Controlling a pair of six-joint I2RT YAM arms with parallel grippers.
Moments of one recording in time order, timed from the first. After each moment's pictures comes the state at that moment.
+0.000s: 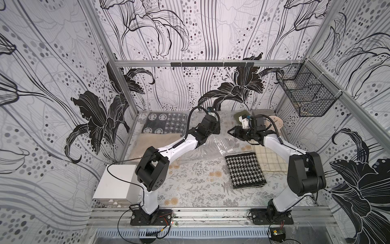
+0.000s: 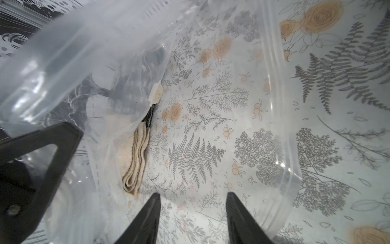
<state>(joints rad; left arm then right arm) -0.65 1.88 1.49 -0.08 -0.20 -0.44 0.21 1.68 1.16 -0.23 -0.54 0.48</state>
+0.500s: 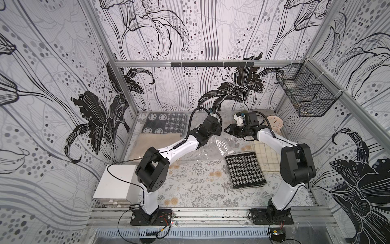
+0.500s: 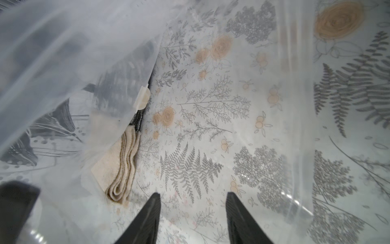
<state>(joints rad) -0.68 1.87 1.49 -0.09 -0.21 -0.42 0.24 1.83 1.33 -0.28 -0.51 0.45</state>
